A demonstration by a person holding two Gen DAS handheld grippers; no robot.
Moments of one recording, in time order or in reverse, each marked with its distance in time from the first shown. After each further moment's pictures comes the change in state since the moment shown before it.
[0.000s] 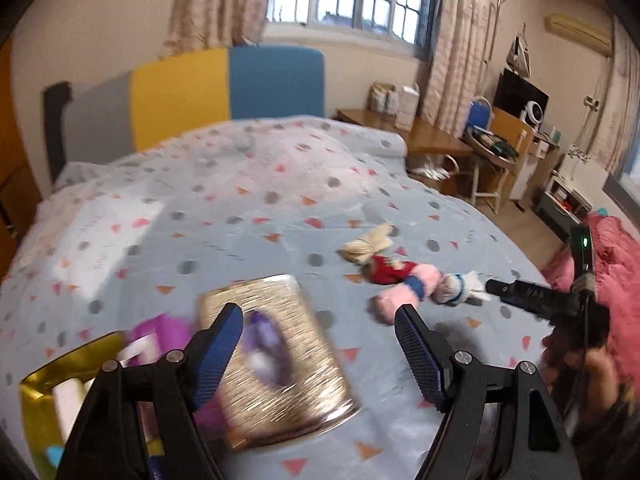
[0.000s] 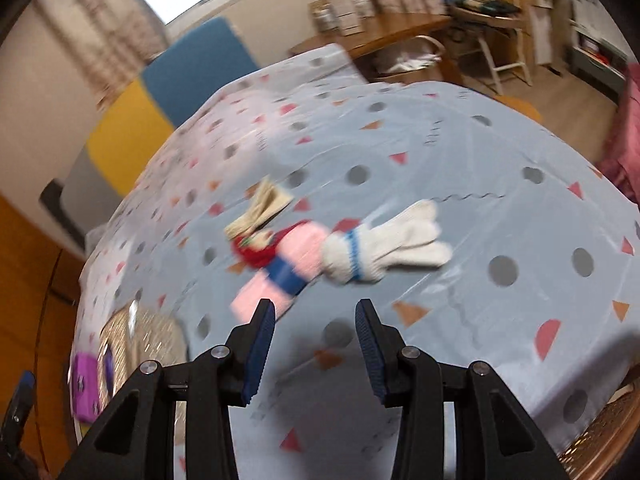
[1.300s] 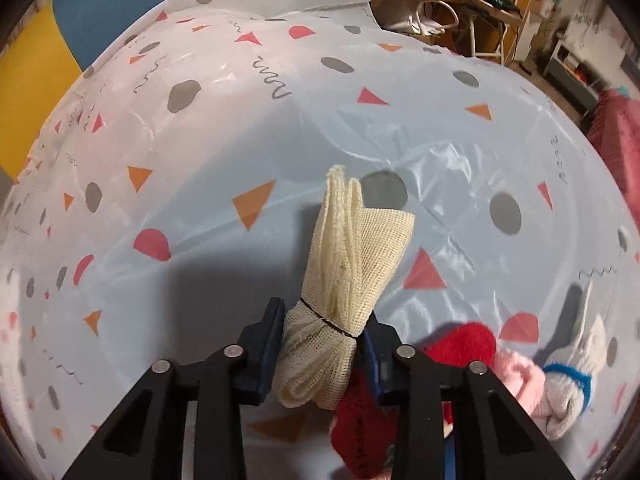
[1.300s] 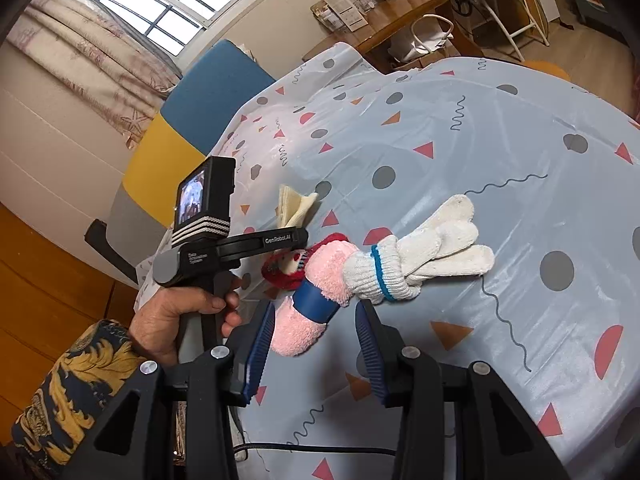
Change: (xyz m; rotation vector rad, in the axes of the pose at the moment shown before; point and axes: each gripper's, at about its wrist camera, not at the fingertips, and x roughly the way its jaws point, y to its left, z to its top) left arm 0.339 -0.097 0.067 0.280 0.448 0.041; right arm 0.022 -0.024 0.007 0.109 -0.012 0.239
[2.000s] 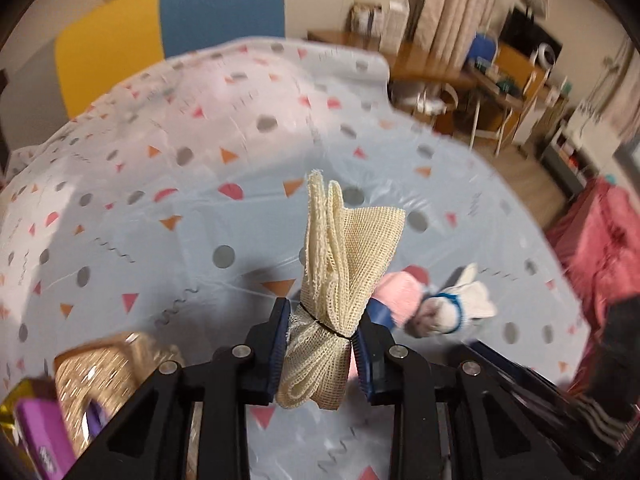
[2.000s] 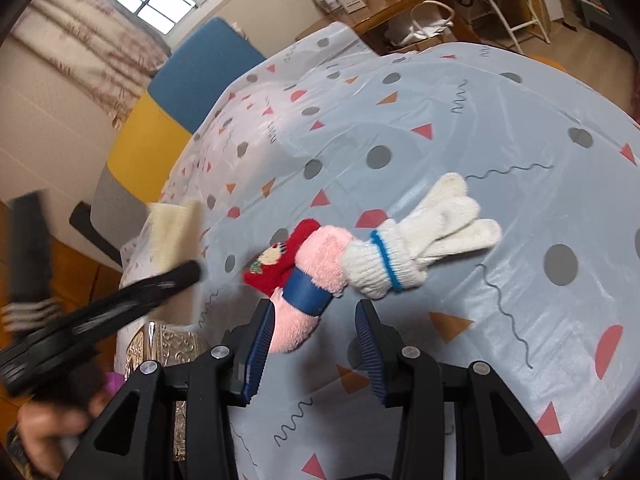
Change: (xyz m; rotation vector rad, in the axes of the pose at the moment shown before) left arm -0.165 0.005 -0.101 -0.256 -0.201 -0.083; right arm 0.021 0.007 0.002 -0.031 0.081 -0.057
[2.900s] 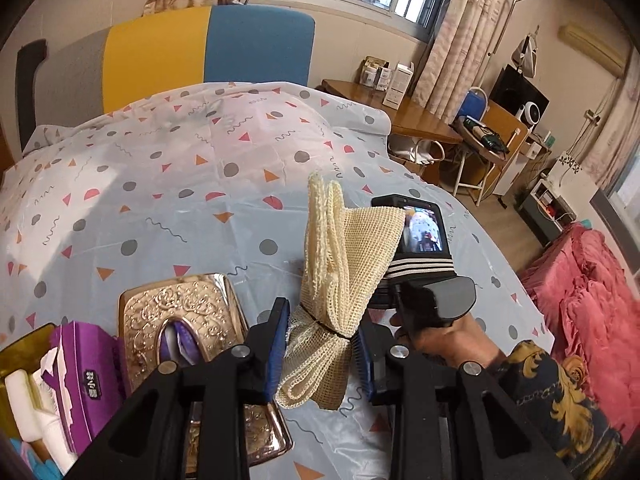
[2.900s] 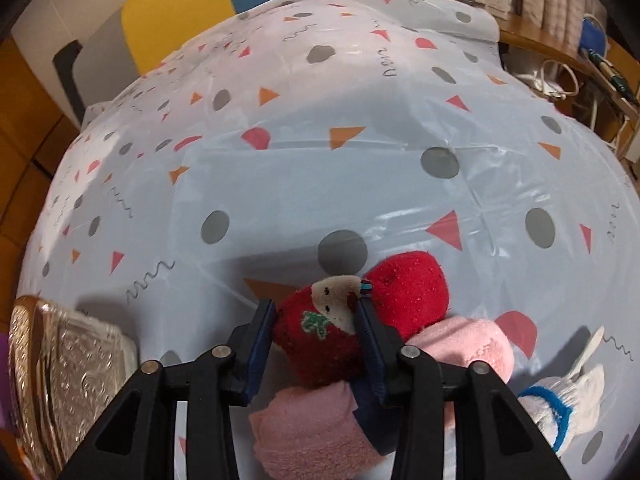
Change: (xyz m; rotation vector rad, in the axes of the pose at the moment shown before) left arm -0.084 0.061 -0.060 -0.086 -0.154 -0.079; right arm 0.158 0.094 0.019 -0.477 0.219 -0.204
